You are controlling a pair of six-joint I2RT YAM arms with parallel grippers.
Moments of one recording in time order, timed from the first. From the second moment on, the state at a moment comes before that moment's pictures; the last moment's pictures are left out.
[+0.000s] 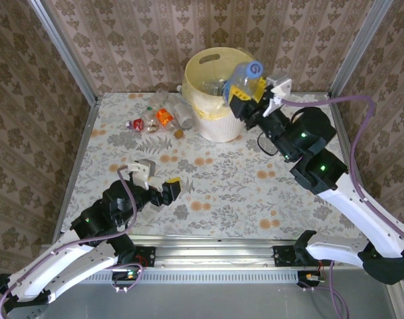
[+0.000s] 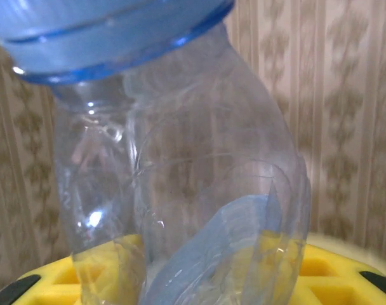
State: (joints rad) left arm -0.92 0.48 0.62 -0.46 -0.23 -0.36; right arm 0.74 1.10 1.38 0.09 0.18 -0.03
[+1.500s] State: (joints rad) left arm -0.71 0.66 0.73 -0.51 -0.10 -0.37; right arm 0.36 1.29 1.69 -0.57 -0.06 0.13
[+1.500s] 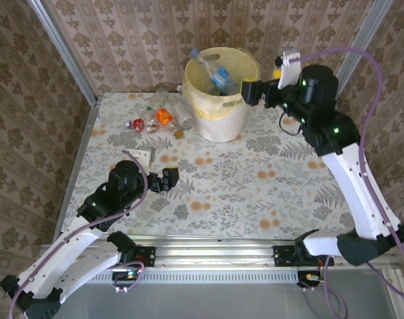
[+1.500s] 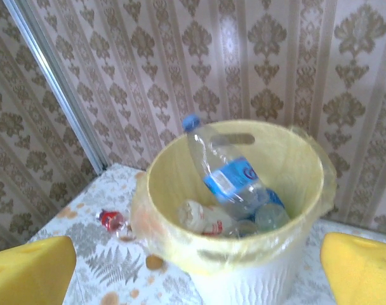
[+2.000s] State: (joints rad) left arm -0.66 0.80 0.83 -0.48 -0.06 -0.37; right arm 0.35 1.24 1.42 -0.62 -0.06 0.20
